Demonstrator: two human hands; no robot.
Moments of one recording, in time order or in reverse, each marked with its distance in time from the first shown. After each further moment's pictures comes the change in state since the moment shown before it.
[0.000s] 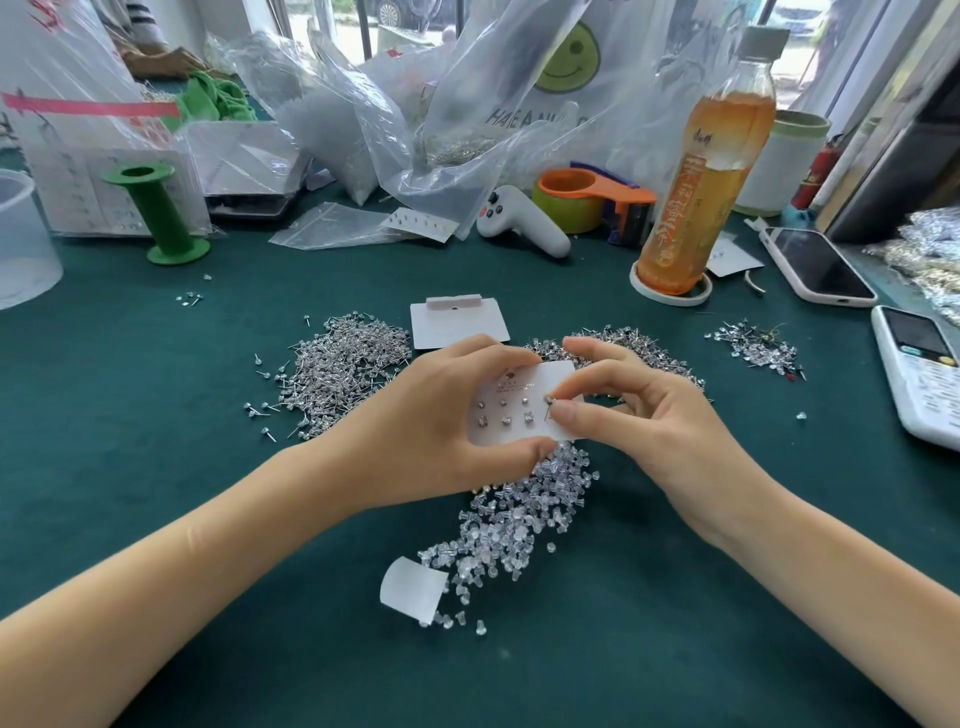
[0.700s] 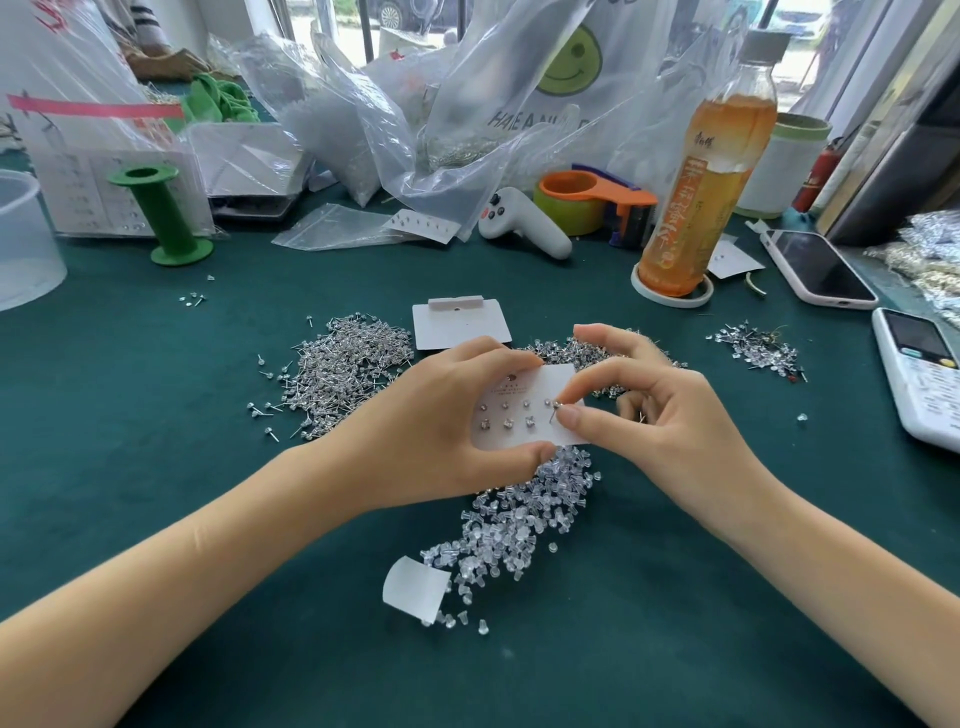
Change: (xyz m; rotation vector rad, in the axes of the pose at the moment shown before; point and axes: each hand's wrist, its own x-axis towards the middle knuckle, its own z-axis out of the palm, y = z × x) left_hand 0.000 -0.001 0.000 0.055 -0.007 0.024; right_hand 0.002 0.004 -0.008 -0.215 0.036 -0.161
